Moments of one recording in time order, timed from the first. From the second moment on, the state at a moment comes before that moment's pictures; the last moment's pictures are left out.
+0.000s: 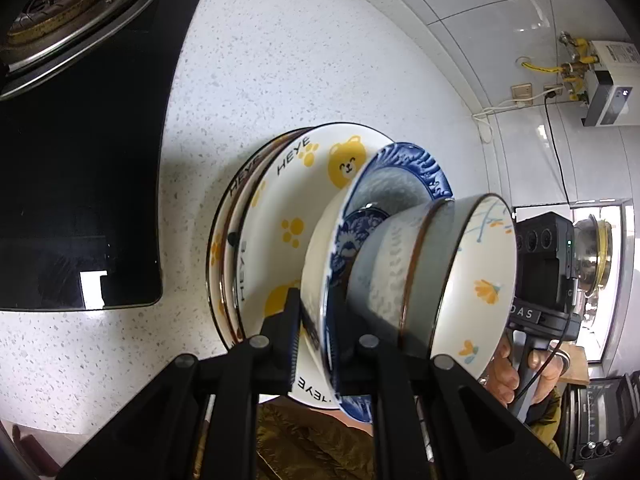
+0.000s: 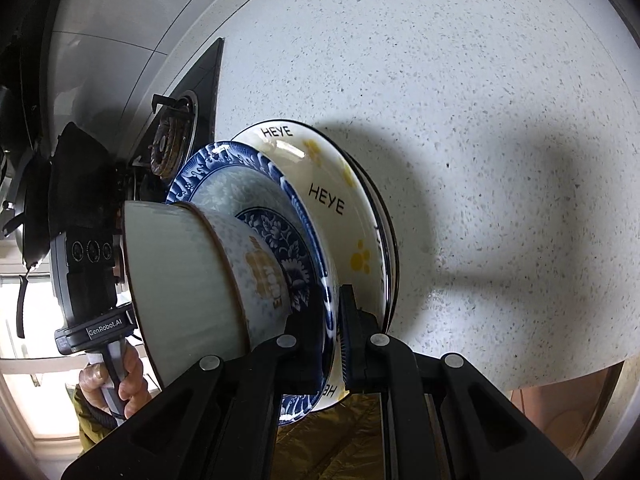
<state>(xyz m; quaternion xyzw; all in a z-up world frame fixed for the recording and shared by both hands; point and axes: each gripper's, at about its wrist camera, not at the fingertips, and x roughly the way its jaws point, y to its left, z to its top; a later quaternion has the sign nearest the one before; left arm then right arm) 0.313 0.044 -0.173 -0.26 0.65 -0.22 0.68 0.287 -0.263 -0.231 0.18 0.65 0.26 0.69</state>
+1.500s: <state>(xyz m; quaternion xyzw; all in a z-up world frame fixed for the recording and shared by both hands) 0.307 0.034 -0.172 -0.23 0.64 -0.20 0.71 0.262 -0.256 -0.200 0.04 0.57 0.24 0.79</state>
